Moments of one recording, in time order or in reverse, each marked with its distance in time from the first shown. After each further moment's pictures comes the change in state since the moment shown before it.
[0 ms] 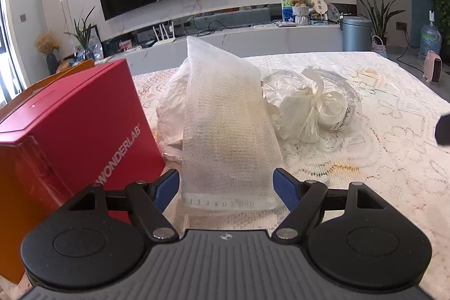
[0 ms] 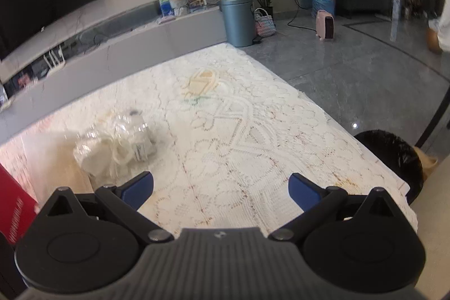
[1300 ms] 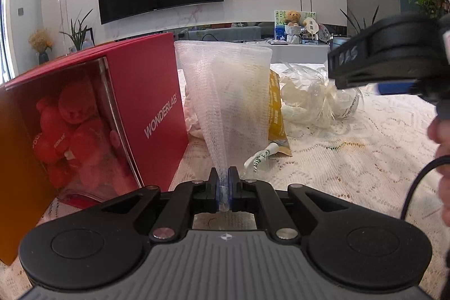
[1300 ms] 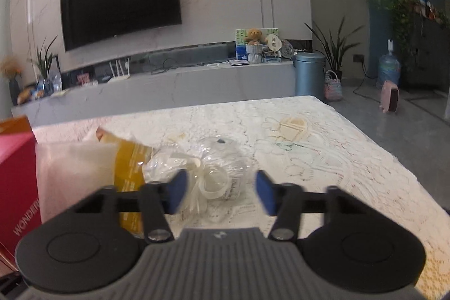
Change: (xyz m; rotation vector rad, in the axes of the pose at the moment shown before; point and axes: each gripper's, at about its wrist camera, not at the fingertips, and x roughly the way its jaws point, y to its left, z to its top) left arm -0.015 0.048 -0.032 -0.061 -0.069 -0.101; right arm 0.033 0.080 -0.017 -0.249 -0.258 0.238
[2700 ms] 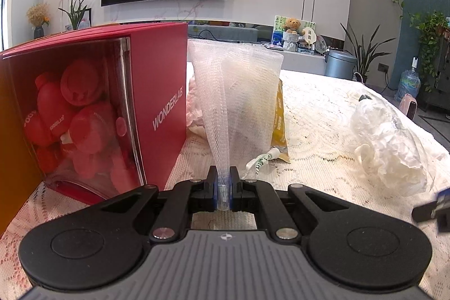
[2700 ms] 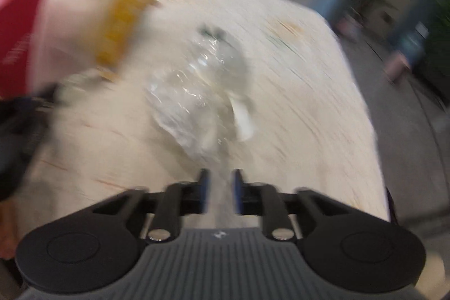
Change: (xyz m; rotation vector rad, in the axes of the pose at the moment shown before) left arm -0.003 0.026 0.000 -0.109 0.009 -0.077; right arm -0.027 -0.027 -0.011 -0.299 0.577 -0.114
